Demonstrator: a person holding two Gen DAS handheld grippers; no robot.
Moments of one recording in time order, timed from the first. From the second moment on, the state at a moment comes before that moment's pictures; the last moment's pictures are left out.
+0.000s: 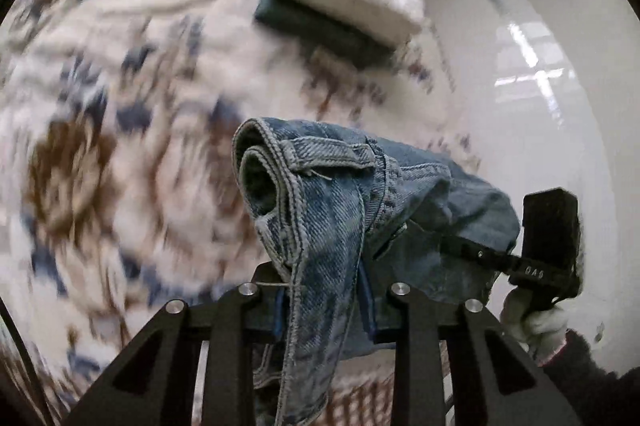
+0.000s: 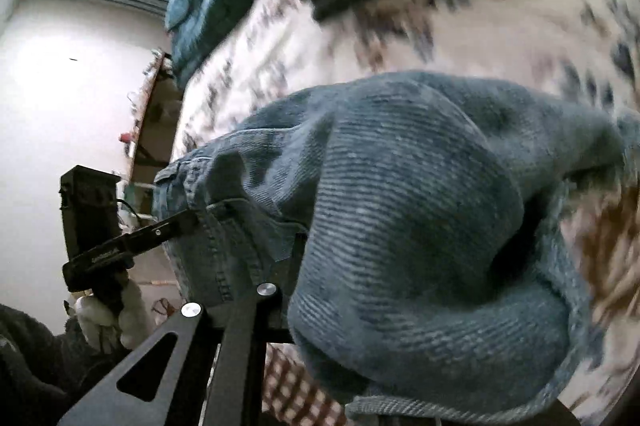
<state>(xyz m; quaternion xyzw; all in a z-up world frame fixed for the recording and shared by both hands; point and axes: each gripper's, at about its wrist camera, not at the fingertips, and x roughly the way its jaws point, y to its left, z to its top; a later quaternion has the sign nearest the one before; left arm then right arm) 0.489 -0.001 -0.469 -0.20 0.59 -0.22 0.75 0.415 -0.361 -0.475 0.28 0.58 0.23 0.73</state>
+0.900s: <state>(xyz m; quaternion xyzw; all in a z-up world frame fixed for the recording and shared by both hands) 0.941 -0.098 -0.491 -0.05 0.60 -0.13 0.79 0.892 -0.428 -0.467 0.20 0.60 0.06 0.77</state>
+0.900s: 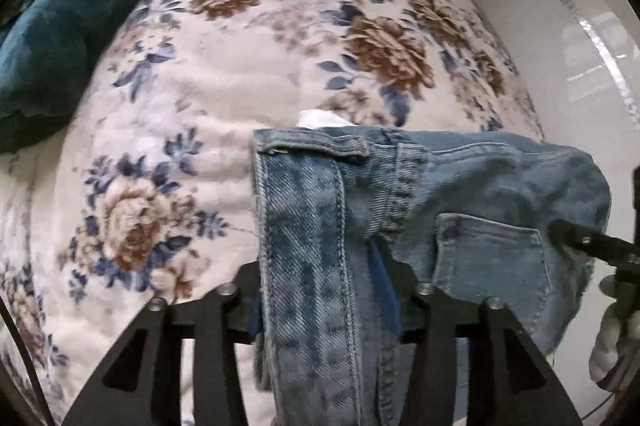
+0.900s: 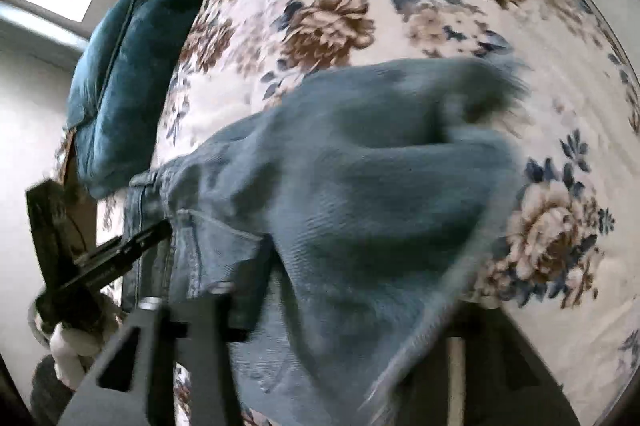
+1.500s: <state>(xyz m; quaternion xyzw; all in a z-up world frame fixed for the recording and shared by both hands) 0.725 -0.111 -0.349 0.04 0.51 -0.05 0.86 0.657 -0.342 -0.309 0.04 0.51 -0.10 0.85</state>
